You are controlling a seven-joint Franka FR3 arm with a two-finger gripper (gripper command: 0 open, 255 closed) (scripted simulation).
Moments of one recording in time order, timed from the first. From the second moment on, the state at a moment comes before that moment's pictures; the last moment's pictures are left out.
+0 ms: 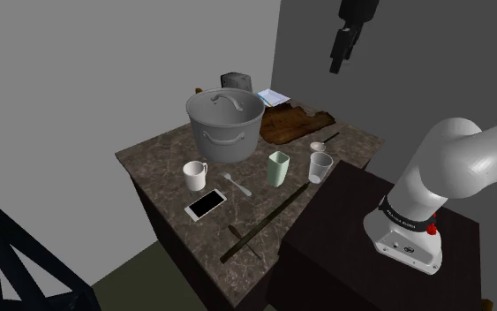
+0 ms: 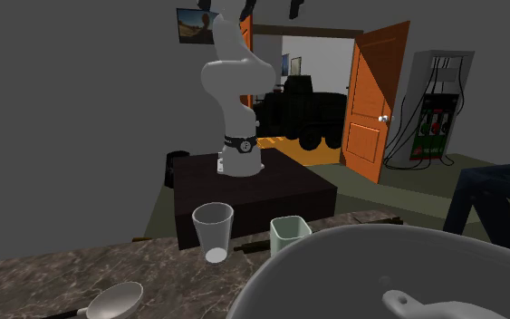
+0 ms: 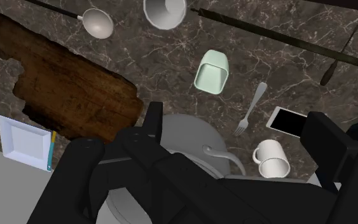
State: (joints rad) arm 0.01 -0.78 0.03 -2.31 -0.12 1.58 -0.07
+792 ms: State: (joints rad) arm 0.00 -0.83 -0.03 -2.67 -0.18 1.88 -0.11
